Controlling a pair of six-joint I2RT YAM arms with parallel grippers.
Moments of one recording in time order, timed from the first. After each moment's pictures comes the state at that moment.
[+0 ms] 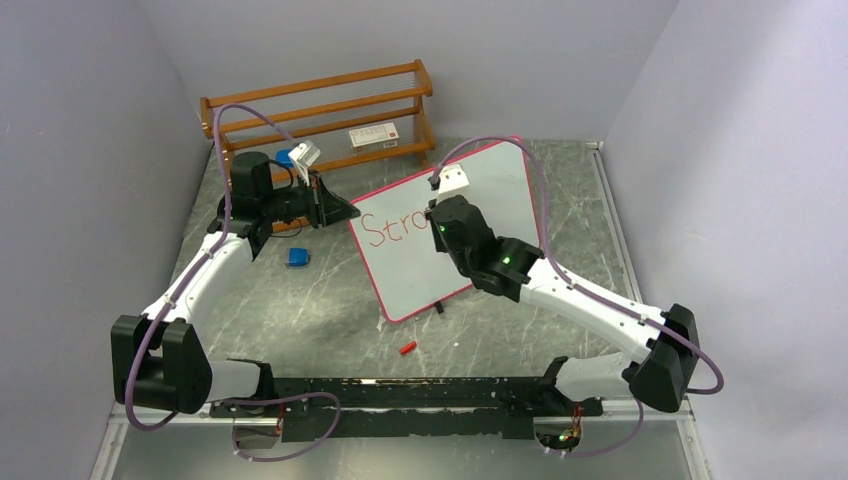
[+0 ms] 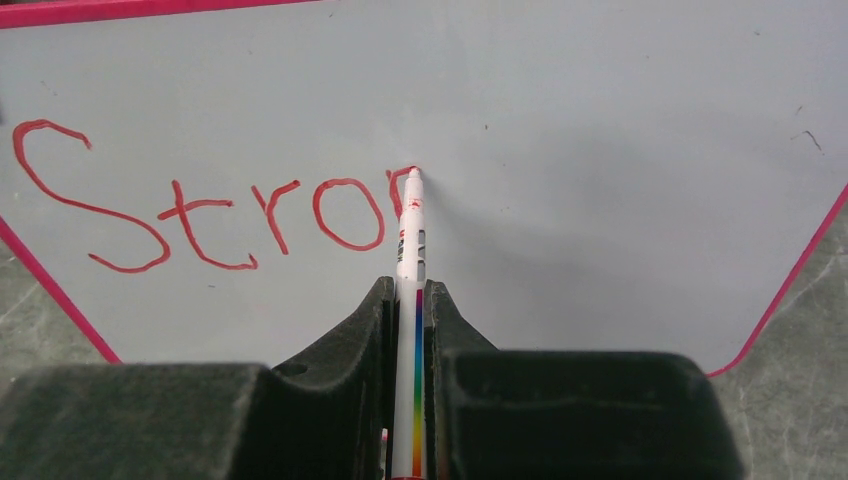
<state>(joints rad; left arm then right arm) -0.16 1.30 0.95 -0.04 0.97 -0.24 0.93 1.28 1.11 -0.32 0.59 0.19</state>
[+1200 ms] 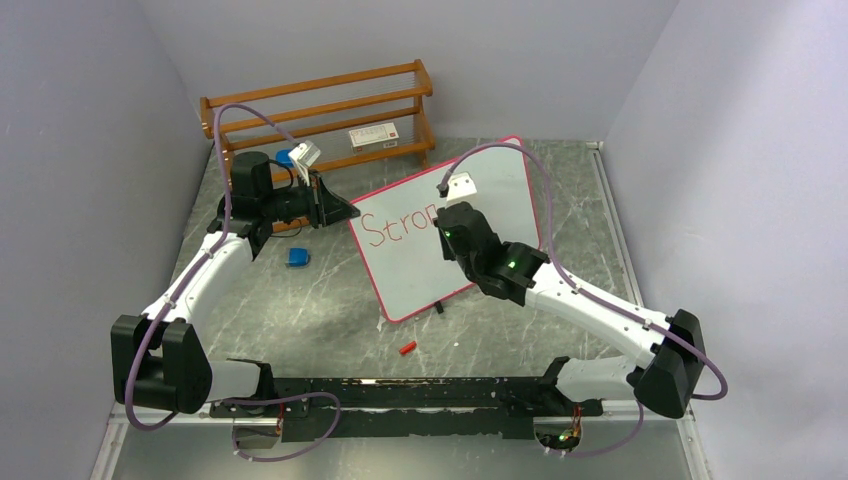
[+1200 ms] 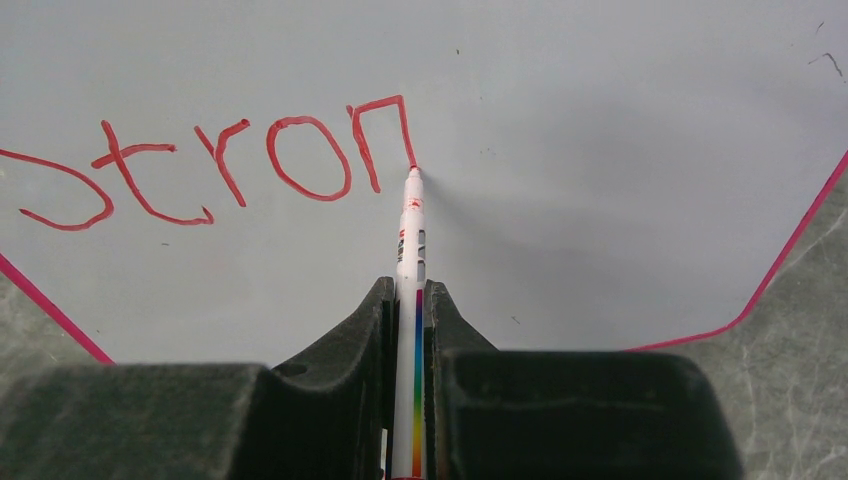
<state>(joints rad) -0.16 1.30 0.95 -0.05 0.97 -0.23 0.91 1.24 1.05 -0.37 0.57 0.24</state>
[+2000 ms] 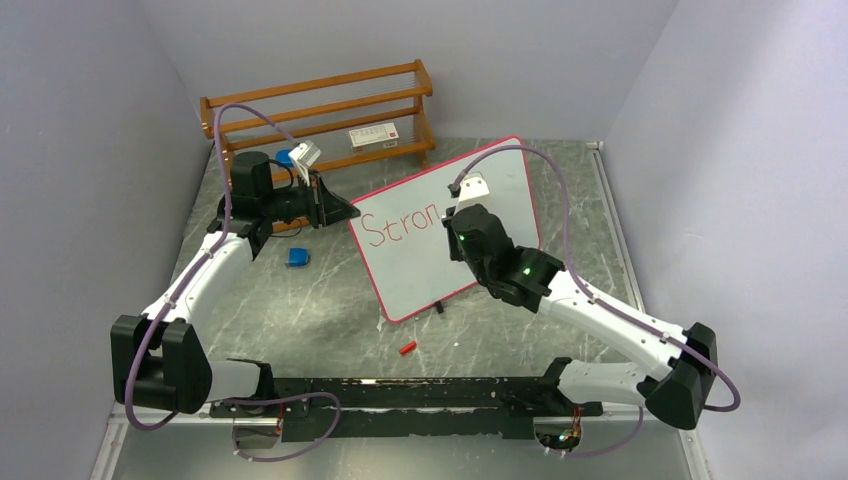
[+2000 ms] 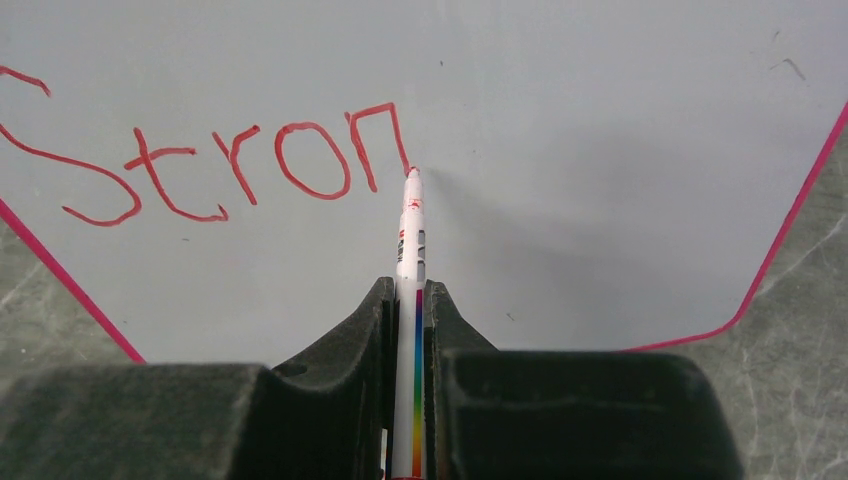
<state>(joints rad) -0.16 1.30 0.96 -0.05 0.96 -0.23 0.91 1.17 1.02 -0.36 0.56 0.25</state>
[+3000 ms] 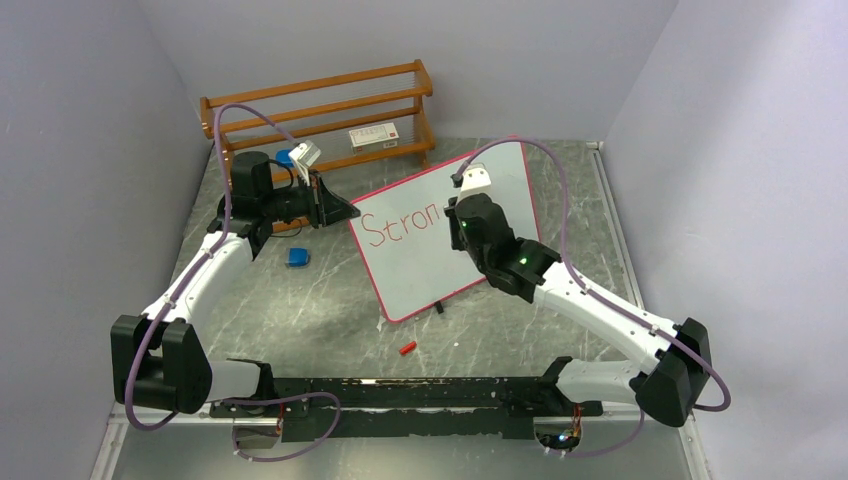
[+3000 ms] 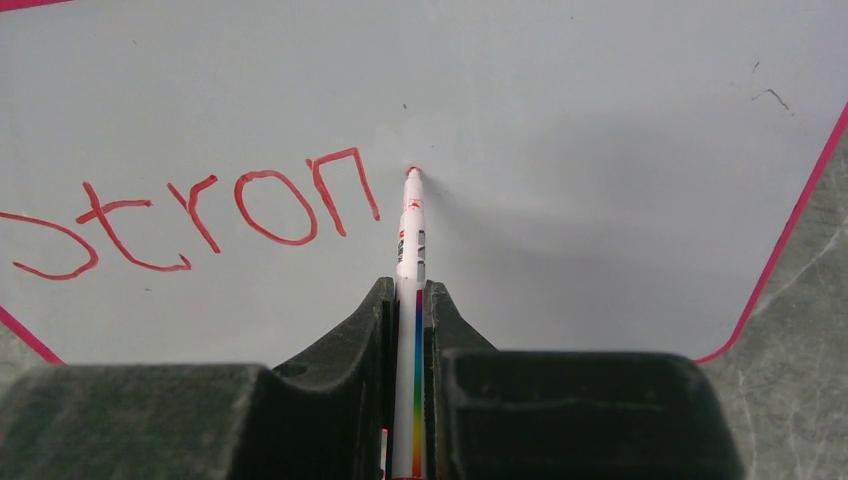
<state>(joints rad) -0.16 1.30 0.96 -0.05 0.96 -0.23 0.83 1.21 1.02 -0.29 0.50 0.21</state>
